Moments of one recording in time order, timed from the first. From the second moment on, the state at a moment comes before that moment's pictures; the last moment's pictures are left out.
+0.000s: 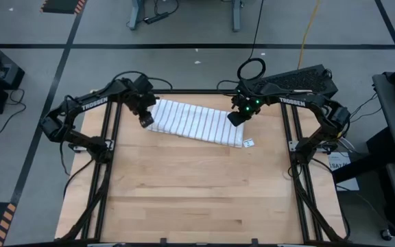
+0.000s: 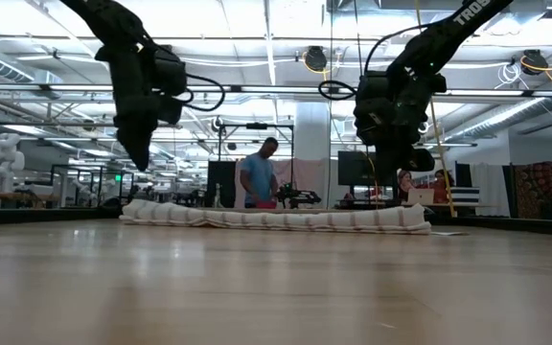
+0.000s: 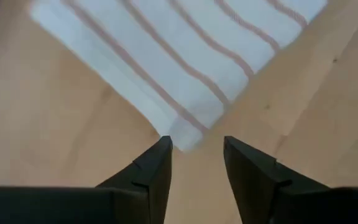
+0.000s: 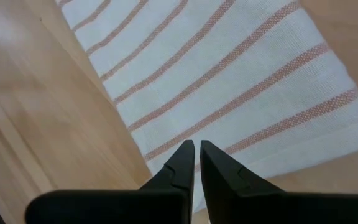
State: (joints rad) left arm 0.79 1.39 1.00 -0.97 0.18 0.24; right arm -0.67 1.60 1.06 -0.72 -0.42 0.29
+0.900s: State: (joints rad) left arm 0.93 1.70 0.95 -0.83 0.40 -0.01; right arm -0.67 1.60 1.06 -0.77 -0.48 0.24
